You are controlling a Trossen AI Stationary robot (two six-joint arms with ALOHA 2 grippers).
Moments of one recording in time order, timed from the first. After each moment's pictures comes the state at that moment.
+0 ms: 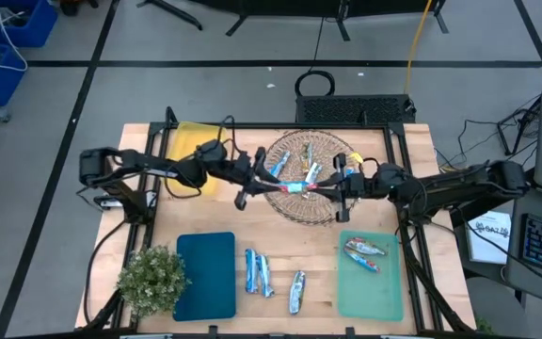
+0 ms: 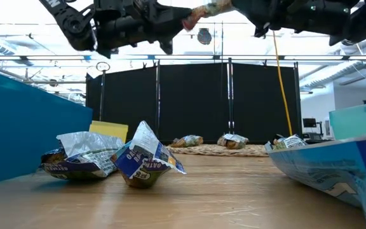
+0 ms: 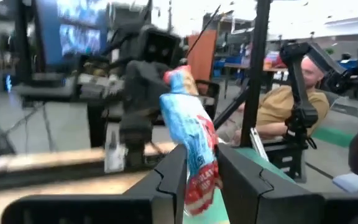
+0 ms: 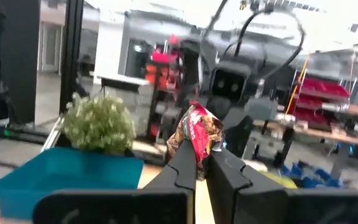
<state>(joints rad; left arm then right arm) 0.25 1.57 0.78 0.91 0.61 -0.09 -0.05 1.06 0.40 0.83 -0.09 -0.16</state>
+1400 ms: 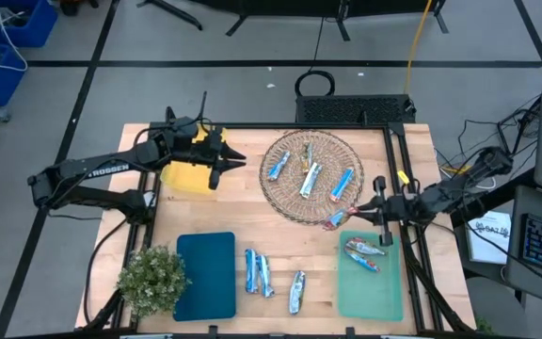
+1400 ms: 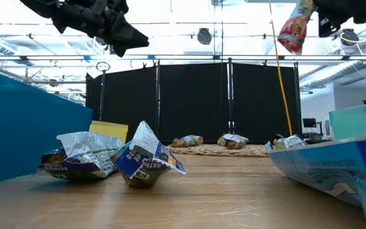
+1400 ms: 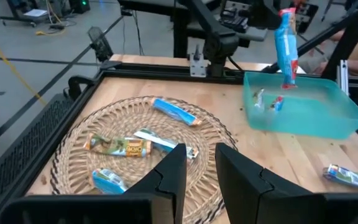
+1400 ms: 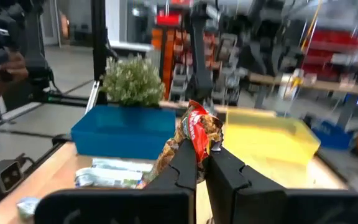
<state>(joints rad) 0.45 1.10 0.78 0.00 0.44 0.10 0.54 0.38 0.27 0.13 0.52 -0.10</state>
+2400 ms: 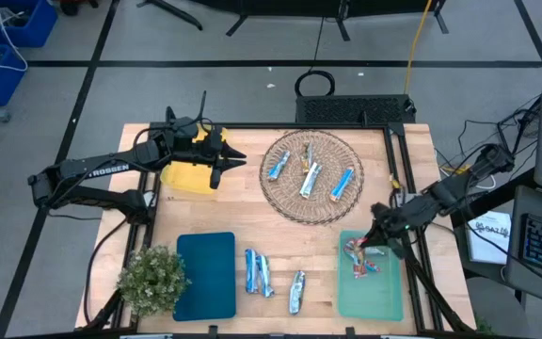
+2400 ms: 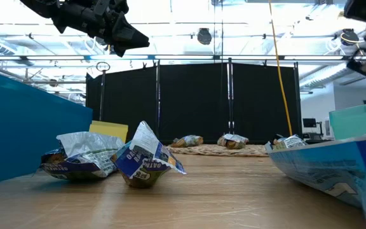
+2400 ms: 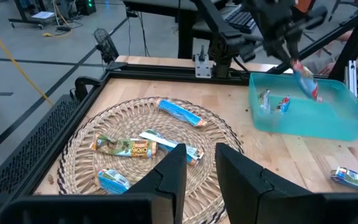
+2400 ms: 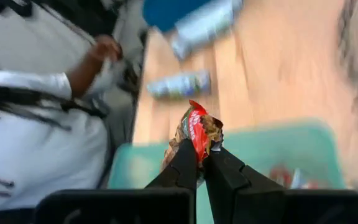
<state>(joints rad) 0.45 1.11 0.78 0.01 0.42 0.10 0.56 0.50 0.40 -0.45 0.04 0.82</state>
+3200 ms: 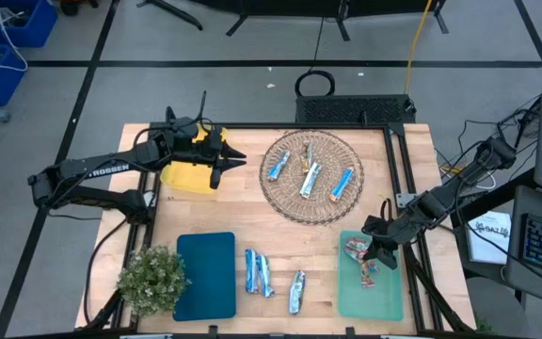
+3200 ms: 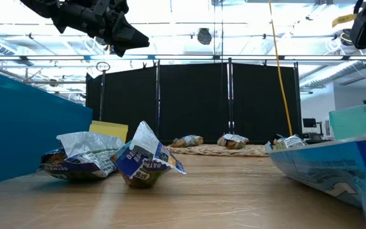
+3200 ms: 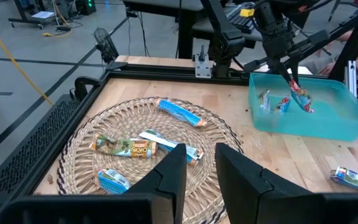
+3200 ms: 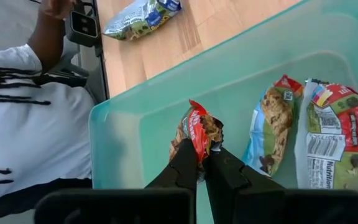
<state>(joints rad) 0.45 1.11 0.78 0.01 0.42 0.10 0.64 0.70 0.40 -0.47 -0.03 1.09</state>
